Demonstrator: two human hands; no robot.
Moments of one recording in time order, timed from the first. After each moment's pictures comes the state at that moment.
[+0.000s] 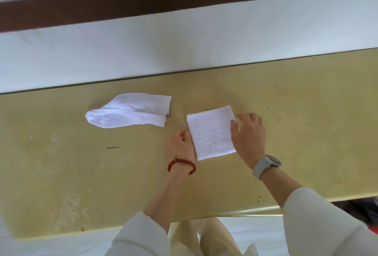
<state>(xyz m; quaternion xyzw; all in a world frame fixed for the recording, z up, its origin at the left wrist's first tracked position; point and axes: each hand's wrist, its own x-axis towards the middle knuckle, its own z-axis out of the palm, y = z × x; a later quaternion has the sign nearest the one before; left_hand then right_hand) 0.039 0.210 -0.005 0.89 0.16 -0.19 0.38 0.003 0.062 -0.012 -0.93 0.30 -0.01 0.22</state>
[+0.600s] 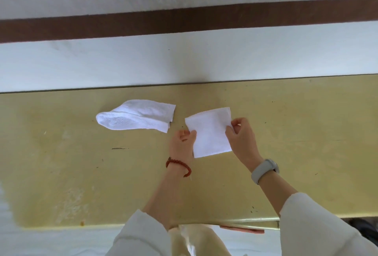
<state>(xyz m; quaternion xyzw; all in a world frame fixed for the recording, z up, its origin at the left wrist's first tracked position) 0.046 0.206 0.015 0.77 0.20 -0.21 0.56 0.017 0.065 0.030 -0.80 0.32 0.03 0.51</state>
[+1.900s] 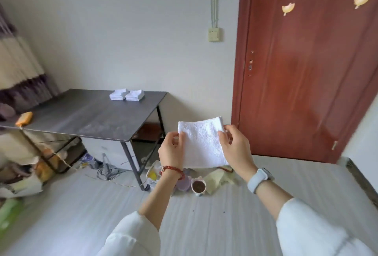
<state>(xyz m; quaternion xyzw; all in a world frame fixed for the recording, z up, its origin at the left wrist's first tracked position) -0.726 1.004 0.281 0.49 0.62 0.56 0.25 -0.571 0.999 0.278 -0.57 -0.62 0.16 0.52</state>
